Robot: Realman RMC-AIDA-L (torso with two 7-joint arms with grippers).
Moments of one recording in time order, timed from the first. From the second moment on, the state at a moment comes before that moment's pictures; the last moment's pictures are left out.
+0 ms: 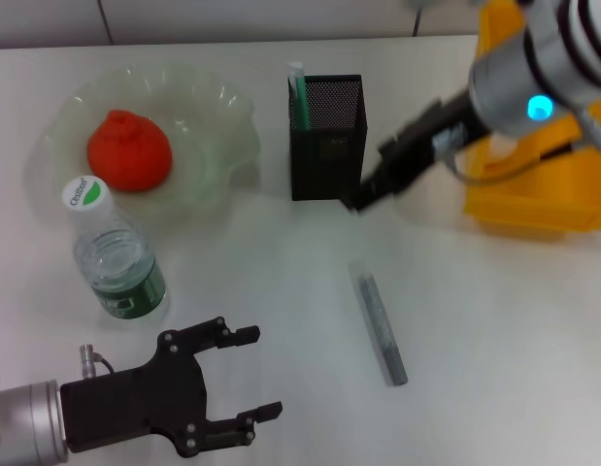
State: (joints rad) left arm -0.21 -2.07 1.23 0.45 1.53 1.56 -0.64; right arm 0.69 2.09 -1.49 -1.44 -2.47 -1.48 2.68
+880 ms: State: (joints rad) left arm -0.21 -2.07 1.23 0.46 1.53 1.56 -0.64; right arm 0.69 2.09 -1.75 -1.21 -2.52 -1.33 2.78
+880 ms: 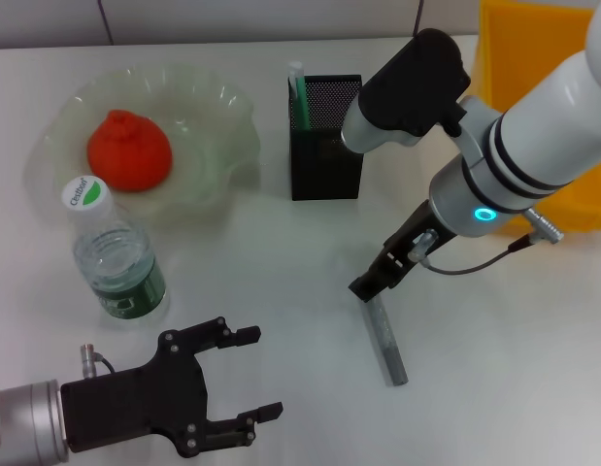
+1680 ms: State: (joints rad) left arm -0.21 -2.07 1.23 0.45 1.53 1.56 -0.64; right arm 0.73 2.09 -1.79 -1.12 -2.50 -1.29 2.78
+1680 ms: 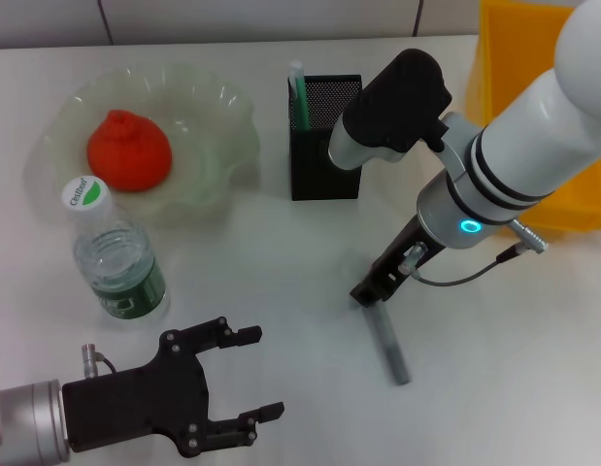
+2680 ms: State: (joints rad) left arm -0.21 -2.07 1.23 0.46 1.53 1.57 -0.64; right arm 0.50 2.09 -1.56 -1.57 -2.37 -1.30 2.60
